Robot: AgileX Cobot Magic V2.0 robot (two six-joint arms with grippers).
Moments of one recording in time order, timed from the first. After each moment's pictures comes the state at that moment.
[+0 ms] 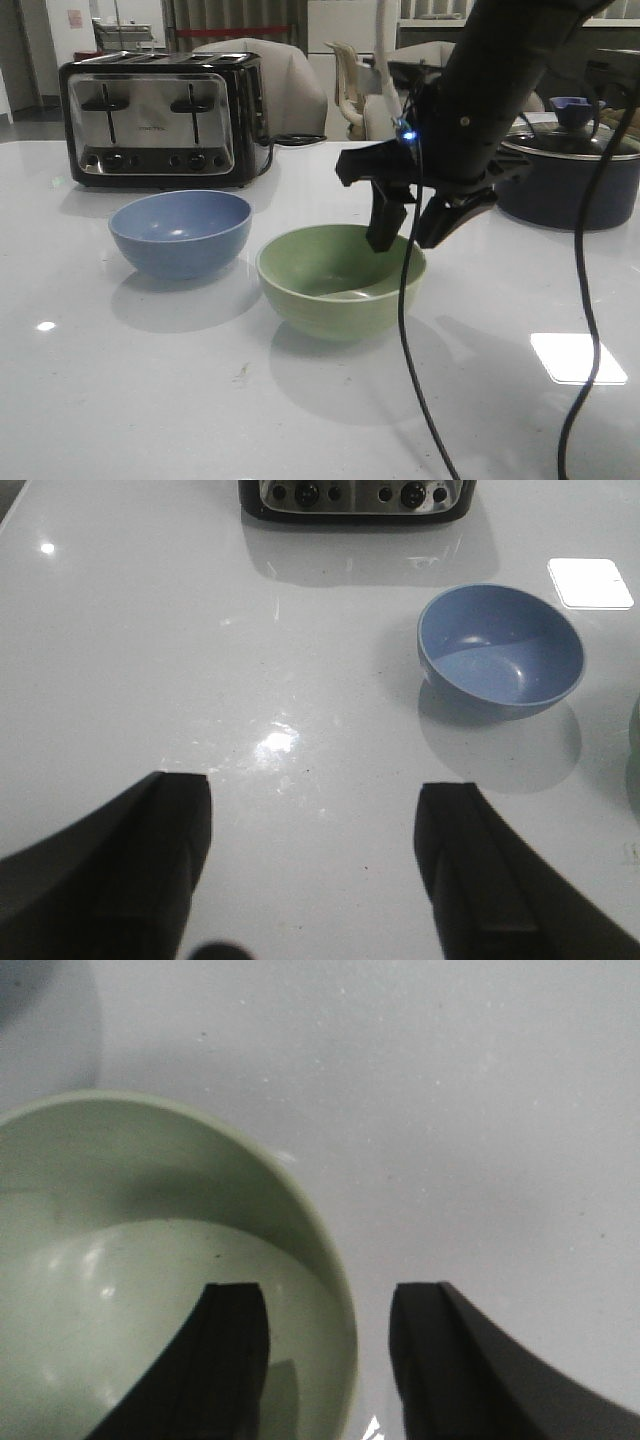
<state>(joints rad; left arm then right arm) -0.06 0.63 -0.67 -0.04 0.67 0.00 0.43 1.82 -1.27 0.17 0.59 -0.02</state>
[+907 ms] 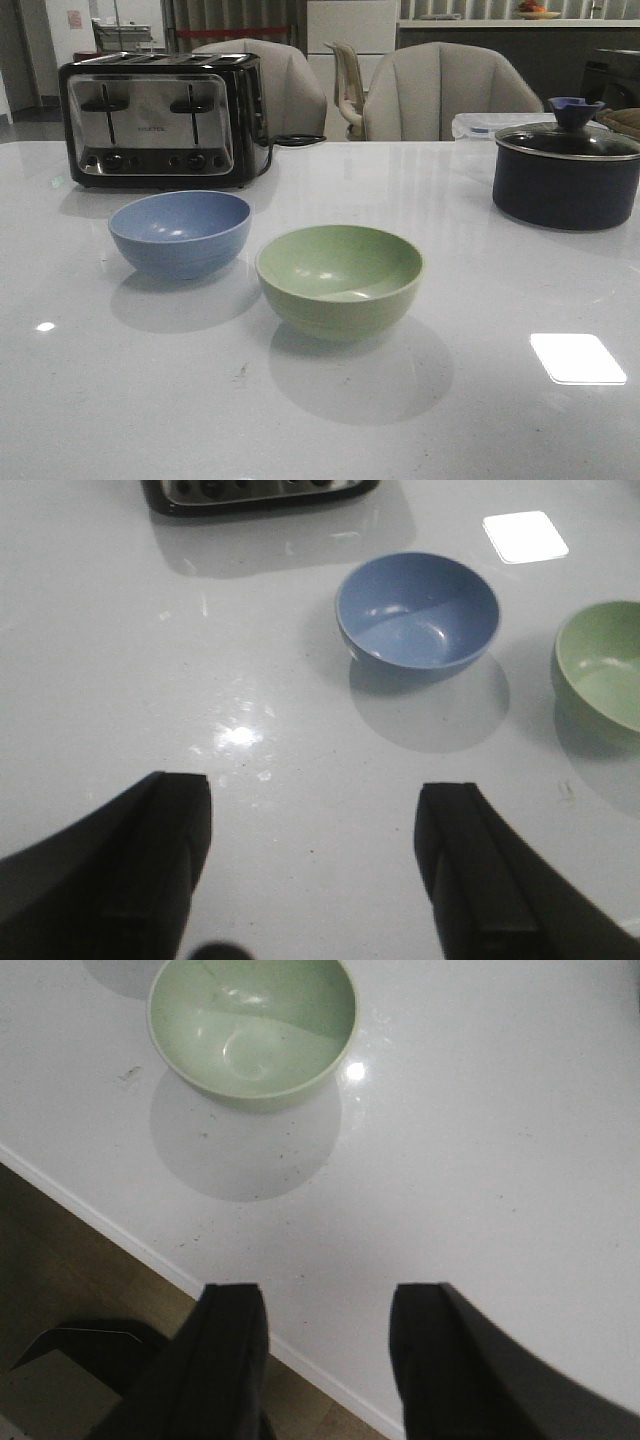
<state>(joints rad) -0.22 0.68 -0.67 -0.04 0.68 0.04 0.50 0.80 -0.71 0.01 0.77 -0.02</state>
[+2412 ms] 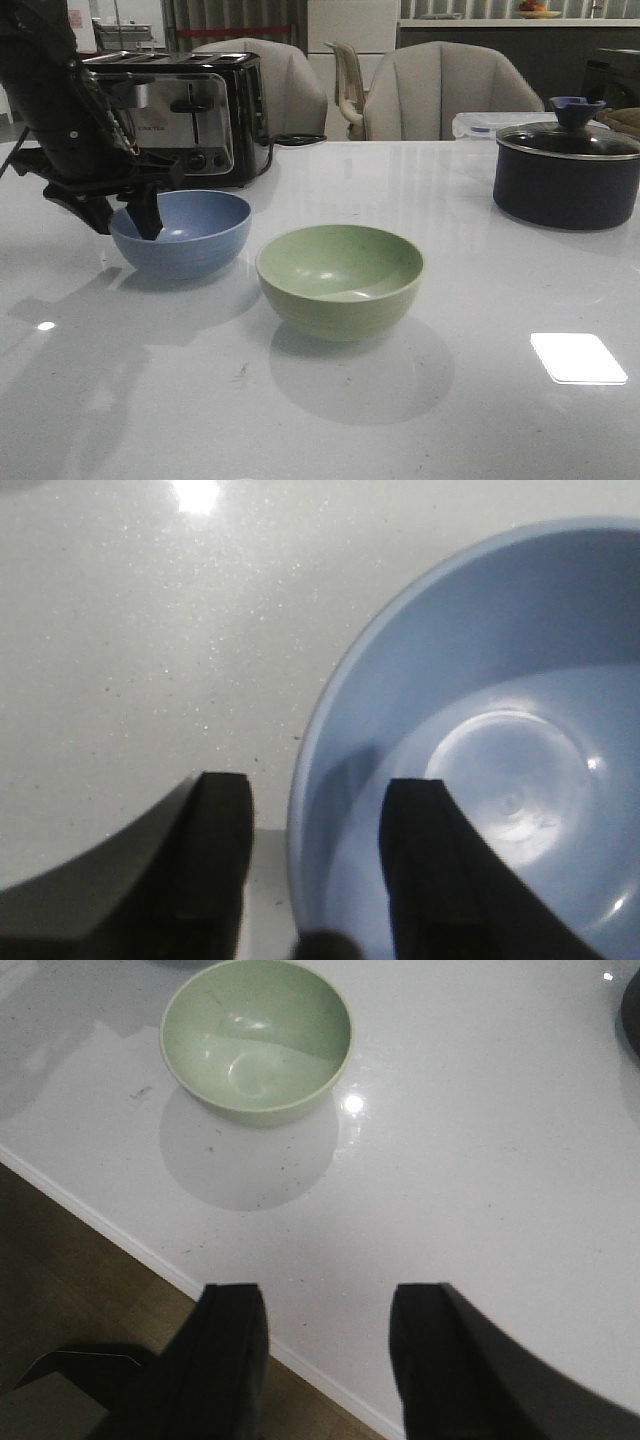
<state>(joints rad) -0.25 2.03 -1.46 -0.08 0.62 0.05 0.50 0.73 -0.70 0.01 0.78 -0.02</state>
